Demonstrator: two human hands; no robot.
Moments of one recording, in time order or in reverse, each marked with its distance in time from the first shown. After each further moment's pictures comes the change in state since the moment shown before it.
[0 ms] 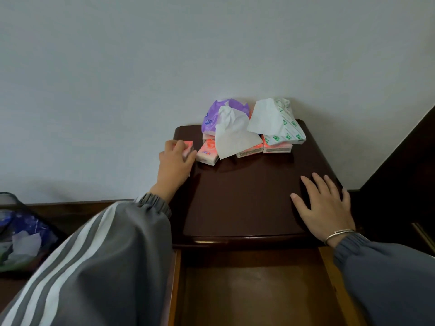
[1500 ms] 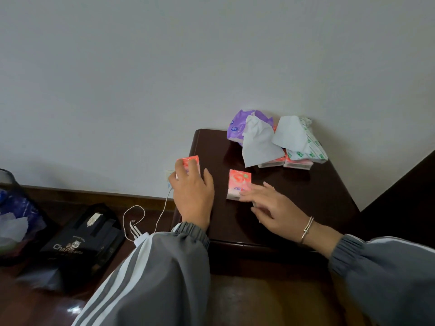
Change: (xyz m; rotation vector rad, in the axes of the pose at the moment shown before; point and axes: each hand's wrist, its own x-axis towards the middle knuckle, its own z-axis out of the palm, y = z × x) left_hand -0.065 0.003 0.004 0.040 0.314 -0.215; right_hand -0.001 -0.120 -0.025 0.383 -0.129 -0.814
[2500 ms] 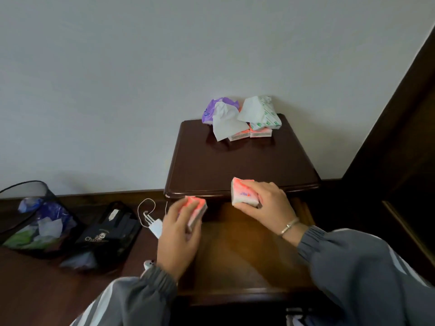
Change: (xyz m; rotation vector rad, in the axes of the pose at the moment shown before) left_hand -0.191 -0.039 -0.114 -0.152 -0.239 0.408; right_hand -0.140 -0.035 0.021 0.005 0.330 0.294
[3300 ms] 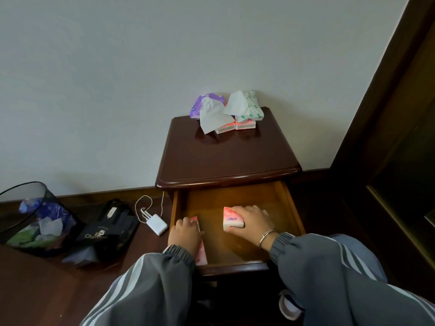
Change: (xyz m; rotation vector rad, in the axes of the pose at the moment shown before) left_hand -0.020 0.005 0.048 0.790 -0.695 -0.176; right_hand -0.061 0.020 0.049 -0.131 -0.408 0.190
